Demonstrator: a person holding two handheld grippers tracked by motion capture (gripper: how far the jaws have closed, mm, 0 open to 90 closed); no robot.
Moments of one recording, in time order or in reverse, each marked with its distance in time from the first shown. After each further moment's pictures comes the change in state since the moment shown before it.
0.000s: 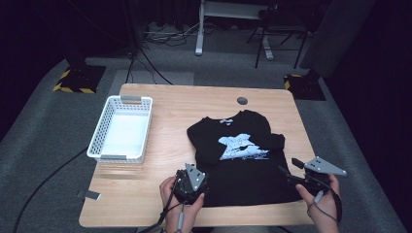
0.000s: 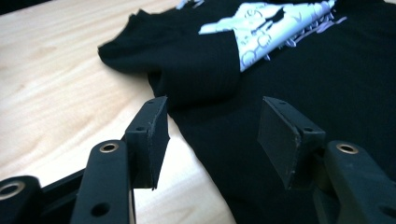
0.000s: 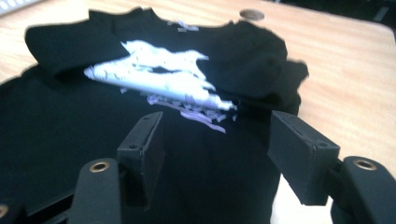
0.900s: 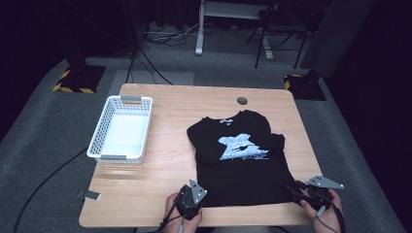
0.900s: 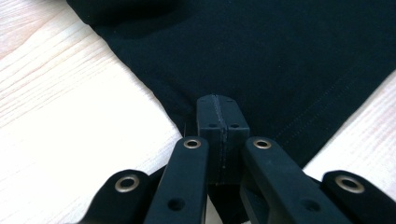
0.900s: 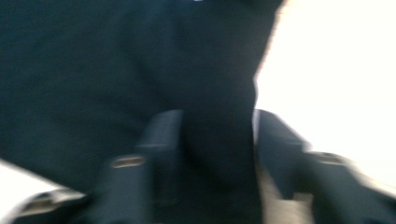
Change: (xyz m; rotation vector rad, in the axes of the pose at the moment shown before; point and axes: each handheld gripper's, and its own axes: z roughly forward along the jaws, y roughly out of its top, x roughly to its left) left arm -0.015 -0.041 0.009 0.148 -0.145 0.043; right arm -0.017 -0.071 0.003 0.209 -0.013 0.086
